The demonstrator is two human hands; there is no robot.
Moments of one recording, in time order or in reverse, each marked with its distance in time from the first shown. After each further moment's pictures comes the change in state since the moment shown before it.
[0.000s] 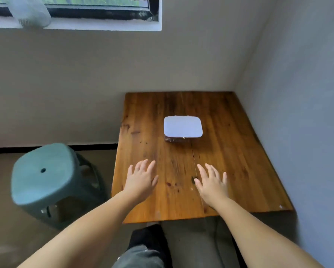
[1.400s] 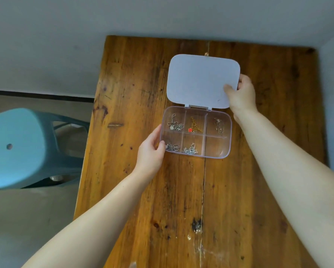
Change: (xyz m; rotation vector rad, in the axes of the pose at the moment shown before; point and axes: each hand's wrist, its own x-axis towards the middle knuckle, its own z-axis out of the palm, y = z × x) left_hand 0.228 0.031 0.035 -1.198 0.067 -0.437; right_hand 0.394 0.018 -0.062 0.994 0.206 0.177
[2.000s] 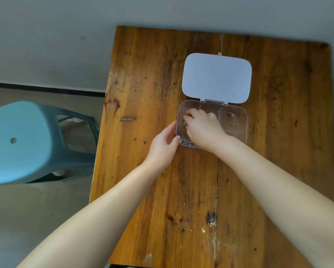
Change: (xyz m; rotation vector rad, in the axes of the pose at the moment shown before) left_hand 0.002 0.001 -0.016 -0.018 -0.155 -0.005; right_hand -0.106 -0.006 0.070 -1.097 -0.559 -0.599
